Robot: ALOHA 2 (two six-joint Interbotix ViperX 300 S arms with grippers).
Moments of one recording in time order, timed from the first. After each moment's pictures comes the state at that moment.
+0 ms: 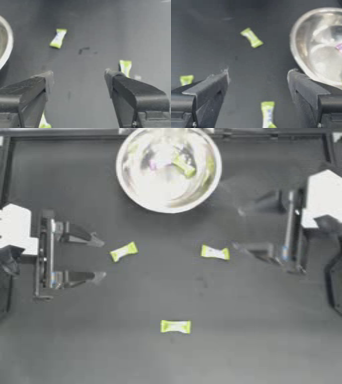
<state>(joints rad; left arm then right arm) 0.14 -0.66 1.02 -0.23 0.02 0.21 -0.15 -0.68 0.92 -0.33 0.21 0.35</state>
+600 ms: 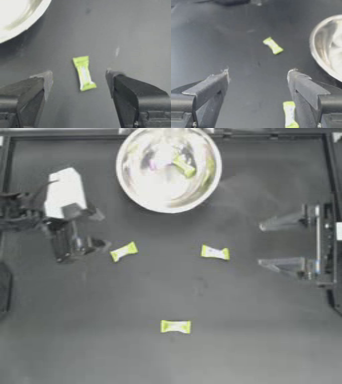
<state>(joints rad) 0.37 -0.39 0.80 -0.14 0.41 0.21 -0.11 -0.83 1.07 -0.25 0.12 0.36</state>
